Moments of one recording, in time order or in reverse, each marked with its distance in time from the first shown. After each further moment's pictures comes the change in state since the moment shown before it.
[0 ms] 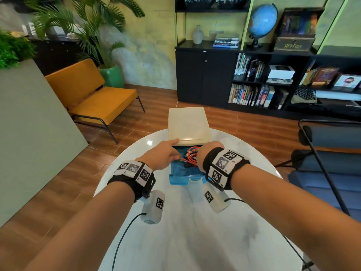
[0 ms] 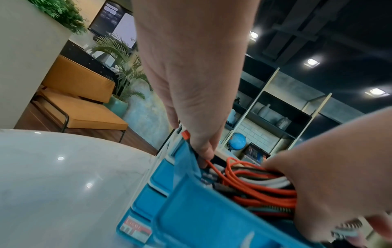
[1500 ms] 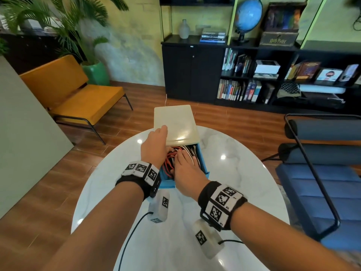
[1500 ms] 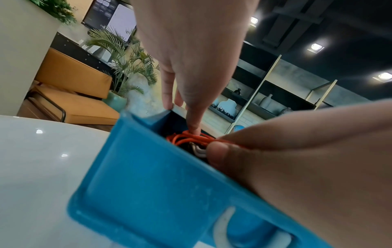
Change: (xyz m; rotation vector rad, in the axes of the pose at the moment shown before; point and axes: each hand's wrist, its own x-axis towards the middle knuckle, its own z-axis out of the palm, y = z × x) left_hand 0.037 0.027 0.015 0.000 0.490 -0.225; right_hand 0.044 -0.026 0.095 0.499 0.421 -0.079
